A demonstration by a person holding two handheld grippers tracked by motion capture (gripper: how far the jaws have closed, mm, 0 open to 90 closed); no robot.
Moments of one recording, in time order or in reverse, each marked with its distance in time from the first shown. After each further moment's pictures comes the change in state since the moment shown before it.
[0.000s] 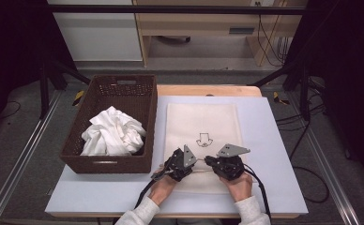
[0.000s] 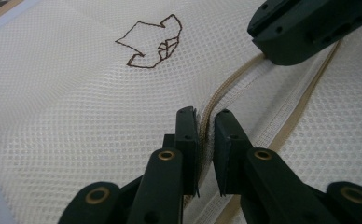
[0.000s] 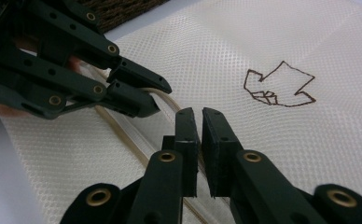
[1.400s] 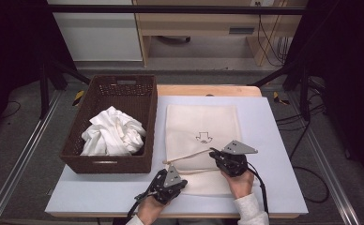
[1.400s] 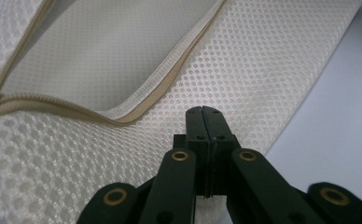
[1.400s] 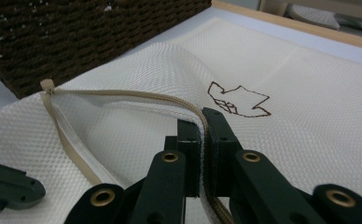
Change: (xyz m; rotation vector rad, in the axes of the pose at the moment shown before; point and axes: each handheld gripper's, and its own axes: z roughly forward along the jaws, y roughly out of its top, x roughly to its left) left arm -0.023 -0.054 -0.041 -0.015 -0.159 -0.117; right arm -0.005 0.008 -0.011 -0.145 -0.102 0.052
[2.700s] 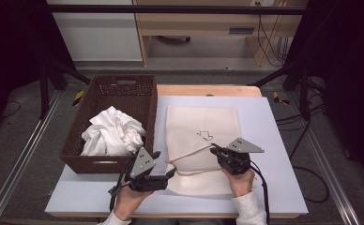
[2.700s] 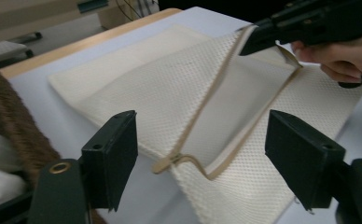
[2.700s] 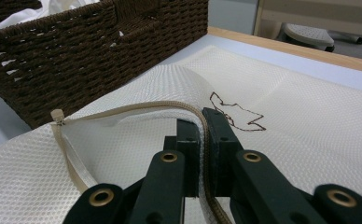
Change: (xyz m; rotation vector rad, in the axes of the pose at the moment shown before) left arm 0.032 0.038 -0.098 -0.246 0.154 -0.053; right arm -0.001 0.009 -0.010 -0.081 0.003 0.034
